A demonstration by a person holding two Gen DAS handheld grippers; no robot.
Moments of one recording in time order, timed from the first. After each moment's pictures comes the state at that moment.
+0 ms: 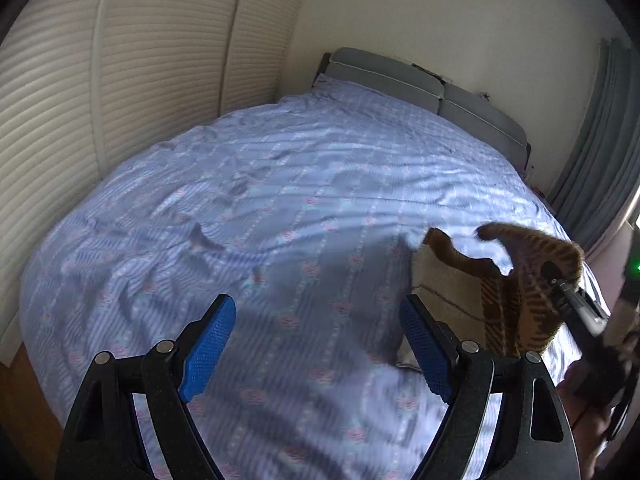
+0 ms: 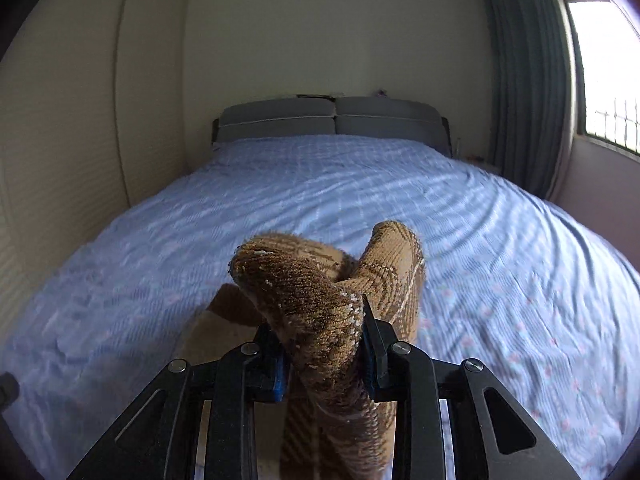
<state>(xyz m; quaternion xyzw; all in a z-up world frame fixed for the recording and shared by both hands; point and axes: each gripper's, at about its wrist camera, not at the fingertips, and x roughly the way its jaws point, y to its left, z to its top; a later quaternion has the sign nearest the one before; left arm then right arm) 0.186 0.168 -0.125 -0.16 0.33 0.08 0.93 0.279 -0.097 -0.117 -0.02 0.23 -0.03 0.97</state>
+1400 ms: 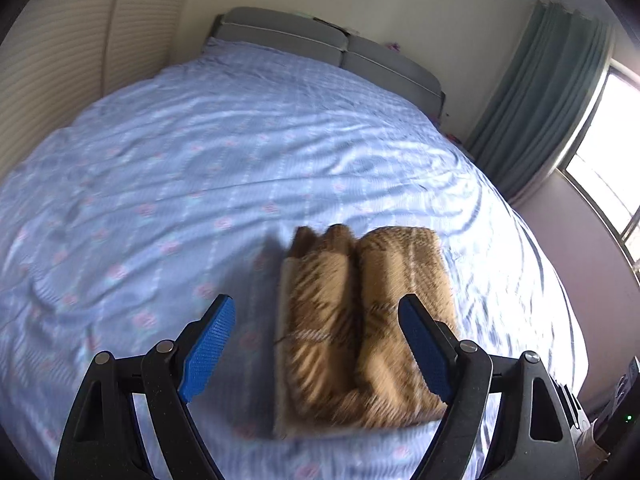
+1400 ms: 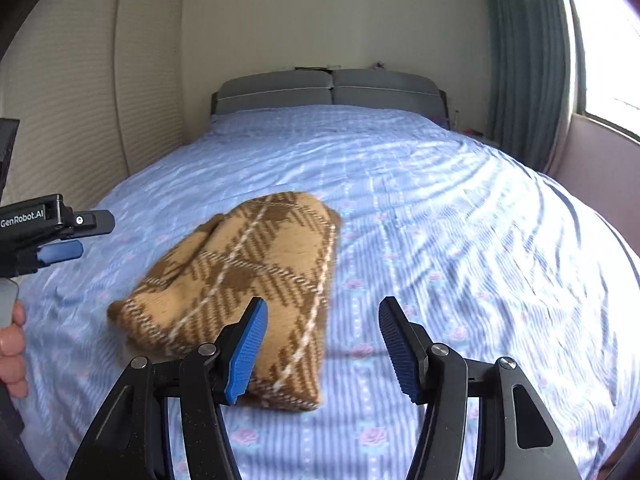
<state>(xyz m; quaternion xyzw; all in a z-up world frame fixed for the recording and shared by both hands) 0.330 0.075 -0.130 -0.14 0.38 -0.13 0.90 0.224 -0.156 -0.143 0.02 0.28 -0.04 0.96</state>
